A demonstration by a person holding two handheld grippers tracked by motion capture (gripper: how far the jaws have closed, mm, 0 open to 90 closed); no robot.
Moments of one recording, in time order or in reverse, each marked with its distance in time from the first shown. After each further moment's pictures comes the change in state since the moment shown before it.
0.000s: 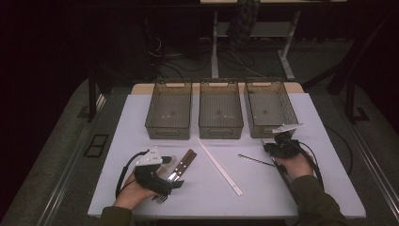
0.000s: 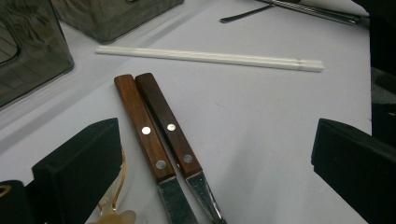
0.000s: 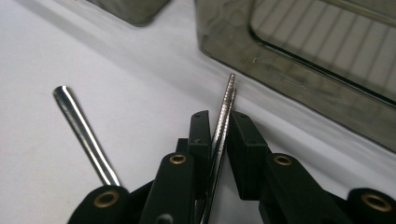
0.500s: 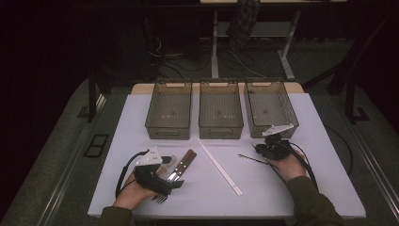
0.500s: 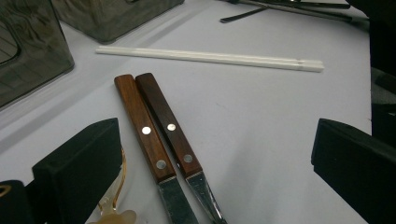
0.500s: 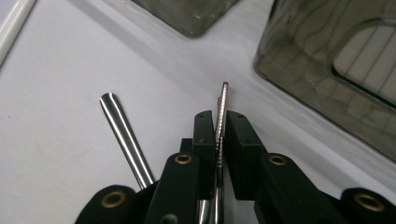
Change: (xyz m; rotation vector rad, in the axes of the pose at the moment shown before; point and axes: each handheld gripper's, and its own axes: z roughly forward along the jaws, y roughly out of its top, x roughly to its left) left arm 0.000 0.000 0.000 -0.001 0.000 -0.001; right arm 0.023 0.009 0.009 -0.005 0.049 -0.100
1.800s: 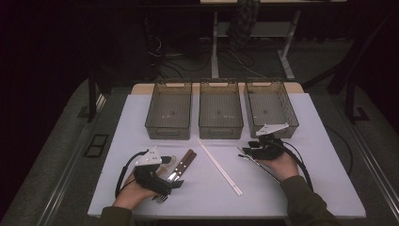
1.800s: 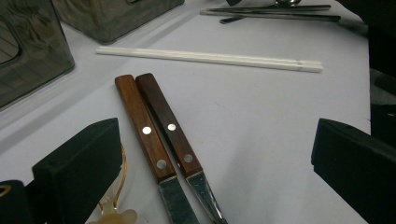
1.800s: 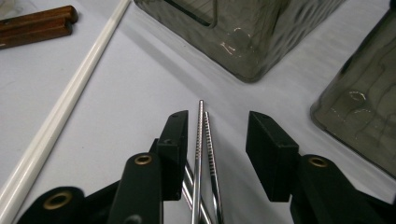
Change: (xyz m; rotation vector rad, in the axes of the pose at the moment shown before) left arm 0.001 0.000 -0.001 -0.003 -0.003 0.001; right arm 0.017 0.013 0.002 -0.089 0.121 -0.031
